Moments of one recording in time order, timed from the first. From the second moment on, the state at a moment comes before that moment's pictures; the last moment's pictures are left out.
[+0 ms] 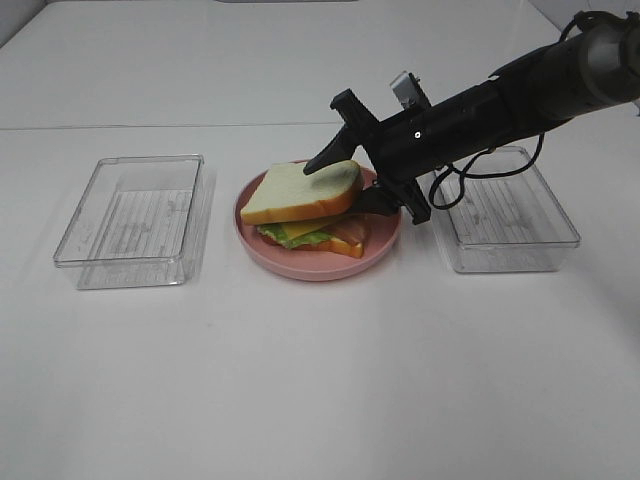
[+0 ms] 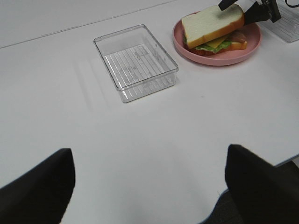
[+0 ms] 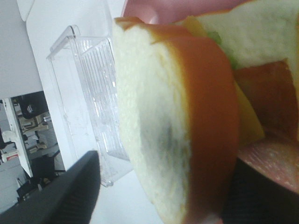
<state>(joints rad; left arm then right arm) -0.36 -0.01 -0.50 0.02 1.05 0.00 0.27 2.18 -1.37 1.30 0.69 -0.37</state>
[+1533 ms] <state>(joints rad) -0.36 -0.01 -0.50 0.02 1.05 0.00 0.27 1.34 -1.24 0.25 1.08 -0.10</state>
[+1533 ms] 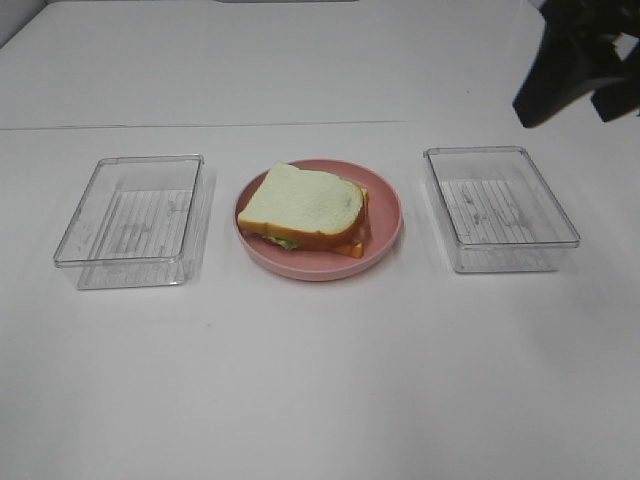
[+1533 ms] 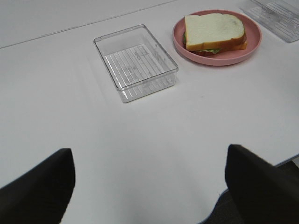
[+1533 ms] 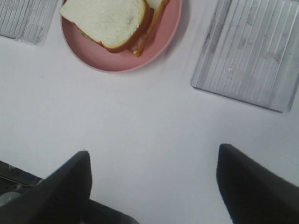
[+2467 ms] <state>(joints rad) -0.36 -0.01 -0.50 0.01 1.05 0.02 0.27 0.31 -0.52 0.13 1.07 -0.14</state>
